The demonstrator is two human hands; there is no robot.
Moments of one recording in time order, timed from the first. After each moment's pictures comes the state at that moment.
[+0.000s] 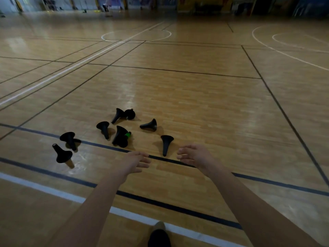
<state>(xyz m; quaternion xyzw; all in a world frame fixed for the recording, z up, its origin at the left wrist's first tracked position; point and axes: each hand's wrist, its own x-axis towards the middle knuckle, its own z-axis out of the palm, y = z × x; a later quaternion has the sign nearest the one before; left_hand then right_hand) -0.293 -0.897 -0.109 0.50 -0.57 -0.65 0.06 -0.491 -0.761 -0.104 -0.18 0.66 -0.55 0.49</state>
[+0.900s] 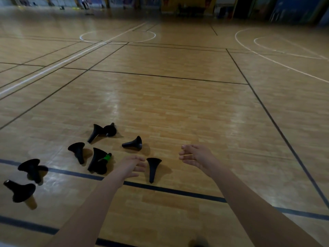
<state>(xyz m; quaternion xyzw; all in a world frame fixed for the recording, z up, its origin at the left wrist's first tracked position) -0.513 -1.098 -0.113 0.51 -0.58 -0.64 0.04 -0.713 -0.953 -0.102 -0.12 0.67 -0.57 0.46</state>
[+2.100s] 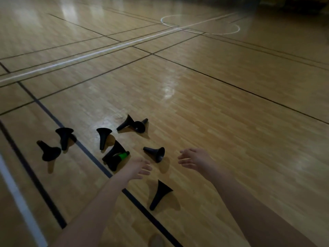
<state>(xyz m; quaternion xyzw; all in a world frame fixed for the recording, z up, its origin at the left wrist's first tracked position) -0.731 -1.327 -0.162 0.64 -0.40 -0.64 0.12 -0.954 -1.293 -0.147 -0.29 0.67 -0.36 0.58</state>
